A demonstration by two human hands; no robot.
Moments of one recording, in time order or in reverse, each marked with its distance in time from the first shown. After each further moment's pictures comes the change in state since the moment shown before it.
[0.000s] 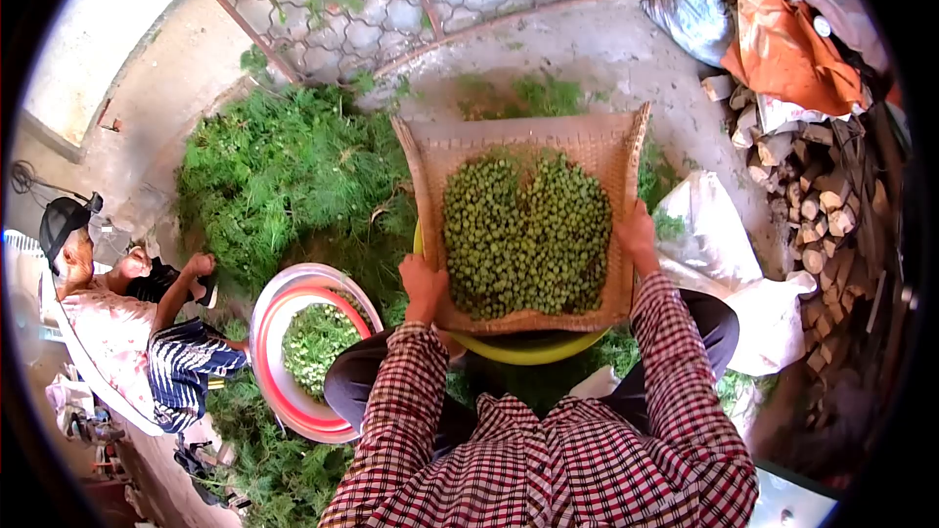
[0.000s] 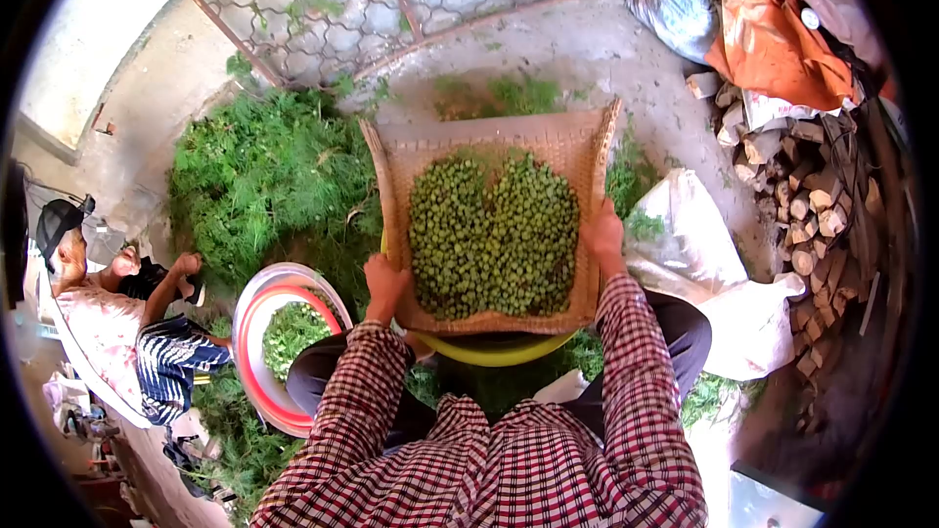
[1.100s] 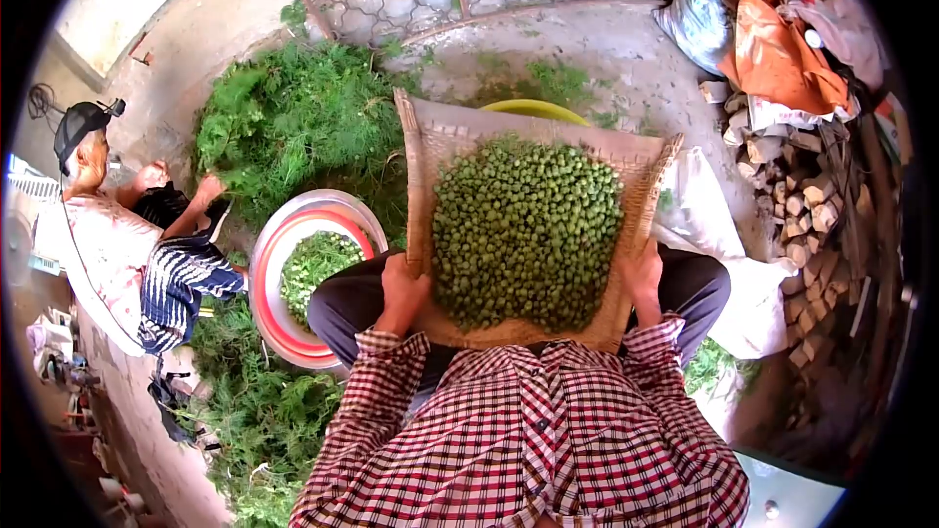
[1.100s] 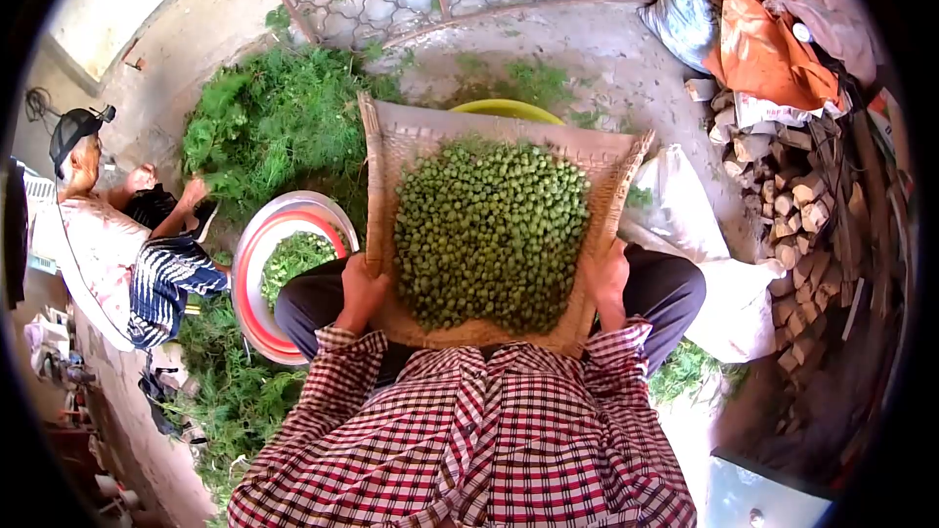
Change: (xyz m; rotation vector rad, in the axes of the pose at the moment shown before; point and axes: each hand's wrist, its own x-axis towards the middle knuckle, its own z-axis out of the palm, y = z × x) left_hand -0.161 -0.021 -0.092 -0.305 0.167 0.057; right_hand -0.183 0.050 -0.040 0.147 0.219 -0.225
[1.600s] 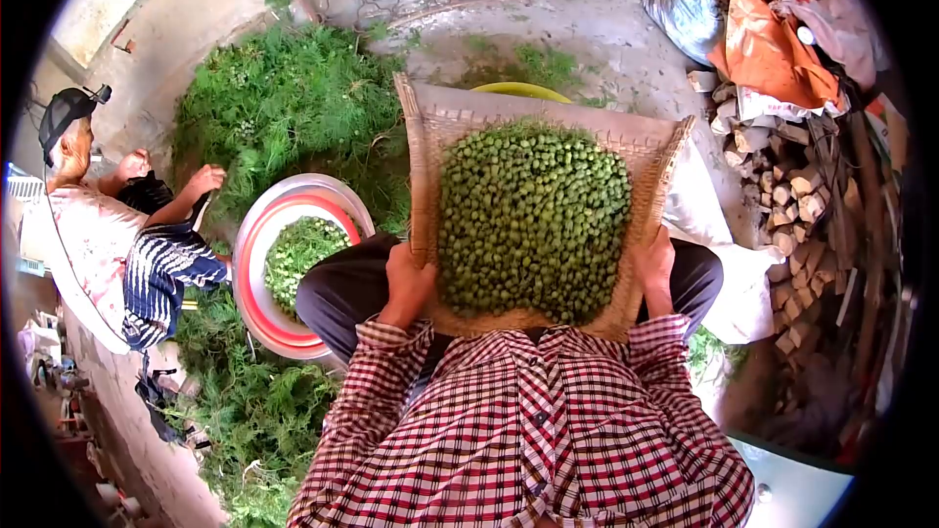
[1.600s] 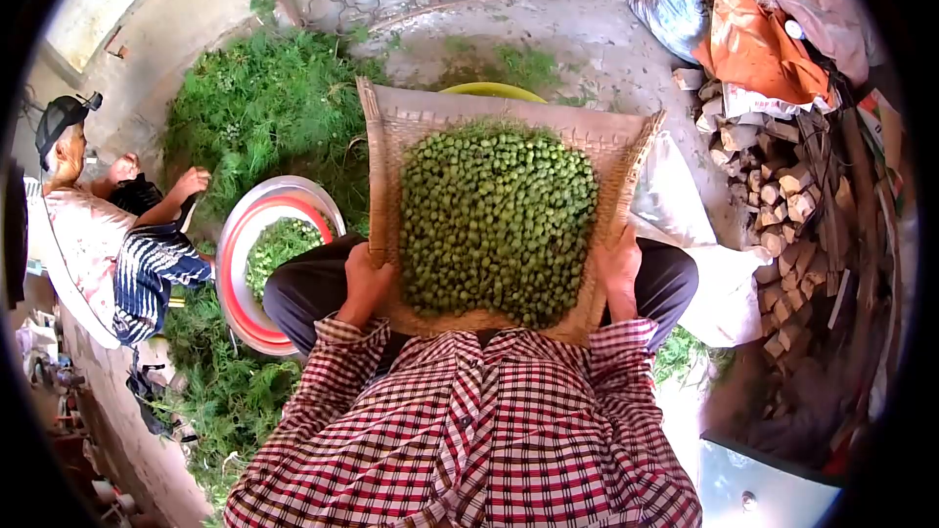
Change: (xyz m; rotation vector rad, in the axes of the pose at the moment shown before) left_hand -0.015 0.017 0.007 -0.159 -0.114 0.038; right_hand -0.003 -0.002 -0.035 -0.050 0.094 -0.022
